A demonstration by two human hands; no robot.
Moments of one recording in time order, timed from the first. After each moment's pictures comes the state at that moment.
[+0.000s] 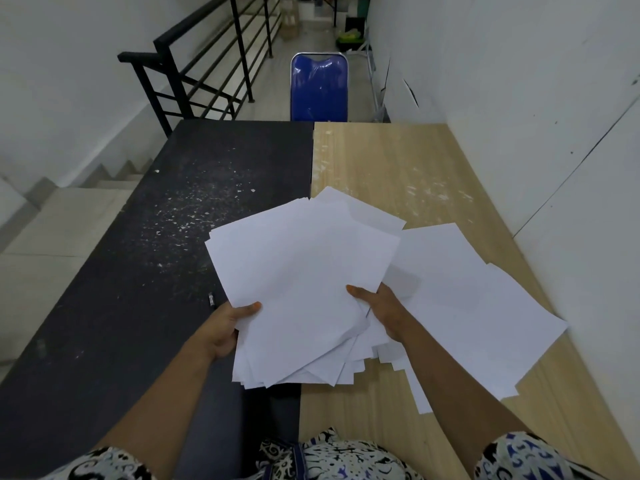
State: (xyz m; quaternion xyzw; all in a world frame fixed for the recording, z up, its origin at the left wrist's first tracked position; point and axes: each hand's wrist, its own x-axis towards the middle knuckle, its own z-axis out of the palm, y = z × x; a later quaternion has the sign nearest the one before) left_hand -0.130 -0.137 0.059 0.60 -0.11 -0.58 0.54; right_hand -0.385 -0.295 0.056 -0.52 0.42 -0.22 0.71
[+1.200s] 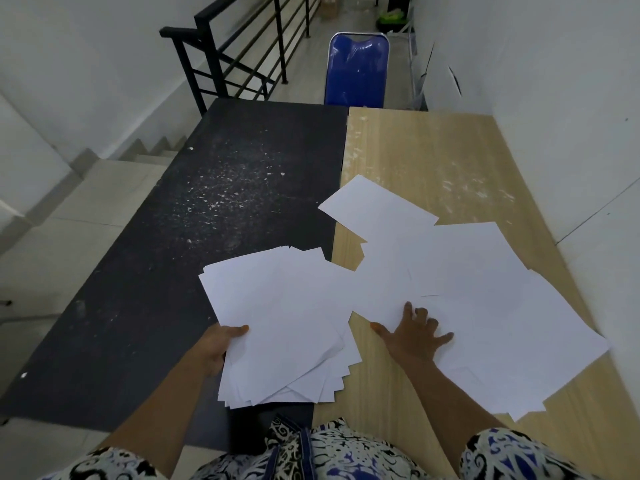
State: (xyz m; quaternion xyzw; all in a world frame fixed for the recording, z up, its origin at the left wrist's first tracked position) left_hand -0.110 -0.070 0.018 0.70 0.02 -0.52 0.49; right_hand -0.403 -0.271 -0.030 -0.73 0.66 0.11 0.15
